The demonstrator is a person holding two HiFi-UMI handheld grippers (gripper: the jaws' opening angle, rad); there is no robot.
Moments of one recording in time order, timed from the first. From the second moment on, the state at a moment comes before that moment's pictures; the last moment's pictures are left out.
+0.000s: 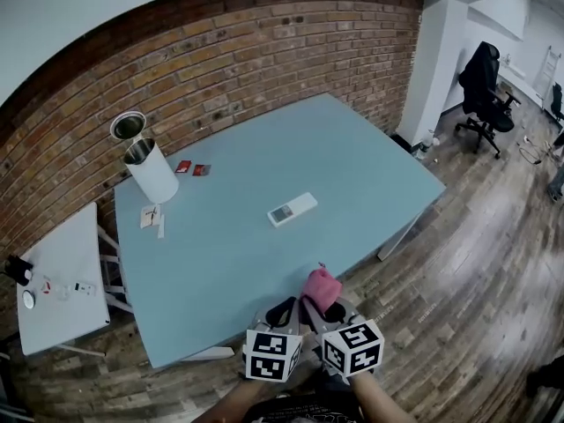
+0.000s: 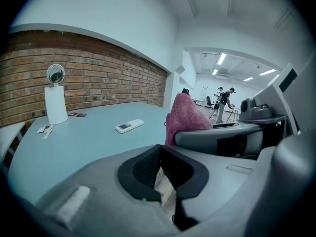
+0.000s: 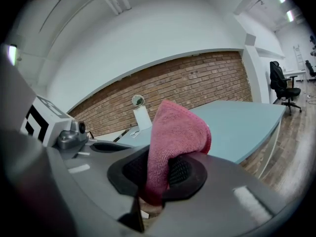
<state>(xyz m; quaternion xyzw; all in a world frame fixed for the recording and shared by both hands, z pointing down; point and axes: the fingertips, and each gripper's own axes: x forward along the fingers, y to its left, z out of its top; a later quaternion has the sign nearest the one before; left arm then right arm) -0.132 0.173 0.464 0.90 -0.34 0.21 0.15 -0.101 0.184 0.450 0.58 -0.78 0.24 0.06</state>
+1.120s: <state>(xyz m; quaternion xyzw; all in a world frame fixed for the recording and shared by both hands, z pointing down) -0.057 0.068 0.495 0.86 -0.41 0.24 0.17 -0.015 0.098 0.481 0.49 -0.82 0.28 0.07</state>
